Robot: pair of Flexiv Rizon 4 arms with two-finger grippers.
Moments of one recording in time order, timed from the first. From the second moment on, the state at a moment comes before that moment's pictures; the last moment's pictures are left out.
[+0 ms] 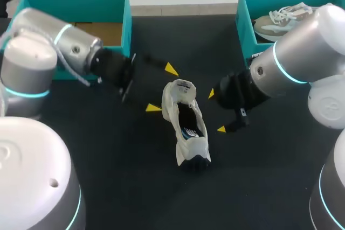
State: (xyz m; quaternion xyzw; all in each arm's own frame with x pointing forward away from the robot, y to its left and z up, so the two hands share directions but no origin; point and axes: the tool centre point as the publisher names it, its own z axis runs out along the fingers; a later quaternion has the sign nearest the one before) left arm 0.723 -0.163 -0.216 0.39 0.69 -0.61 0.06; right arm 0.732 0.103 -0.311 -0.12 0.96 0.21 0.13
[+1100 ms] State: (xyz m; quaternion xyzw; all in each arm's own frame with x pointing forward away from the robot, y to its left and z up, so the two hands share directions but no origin) left arm 0.755 -0.139 -0.226 0.53 0.75 -0.40 -0.03; right arm 0.733 -0.003 -0.175 -0.12 0.97 0.19 0.06
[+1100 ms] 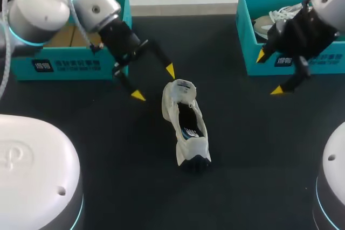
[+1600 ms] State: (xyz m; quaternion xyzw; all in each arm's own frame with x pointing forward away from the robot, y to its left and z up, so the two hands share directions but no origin) left arm 0.775 -0.171 -0.187 0.63 0.71 -0.32 -0.03; right arm 0.730 -0.006 -0.169 -0.12 0.97 0.19 0.06
